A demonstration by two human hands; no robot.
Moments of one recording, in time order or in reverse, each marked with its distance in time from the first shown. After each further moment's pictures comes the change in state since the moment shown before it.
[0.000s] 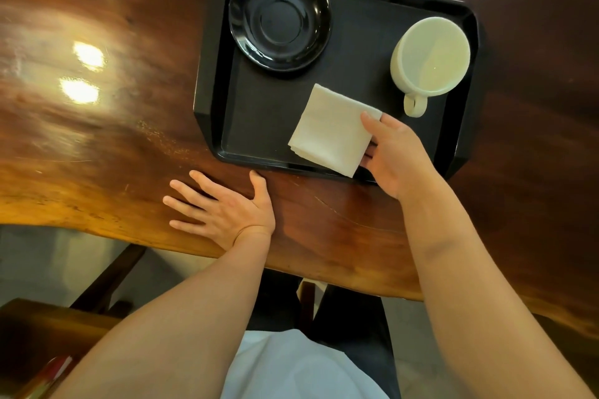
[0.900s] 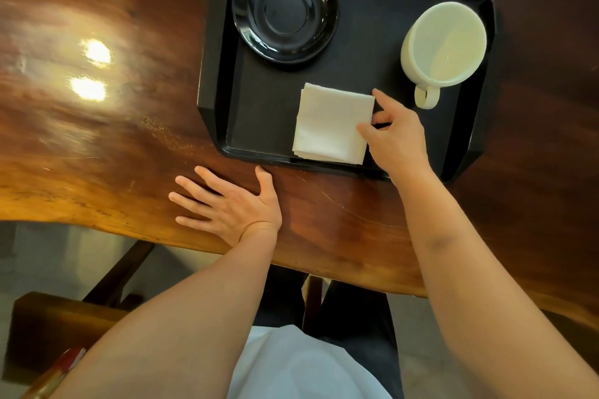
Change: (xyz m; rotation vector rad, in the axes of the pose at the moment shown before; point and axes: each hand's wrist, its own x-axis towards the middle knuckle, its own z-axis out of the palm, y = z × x) left_hand 0.000 0.001 -0.001 0.007 -0.005 -0.001; right_hand 0.019 0.012 -0.001 -0.775 0.197 -0.357
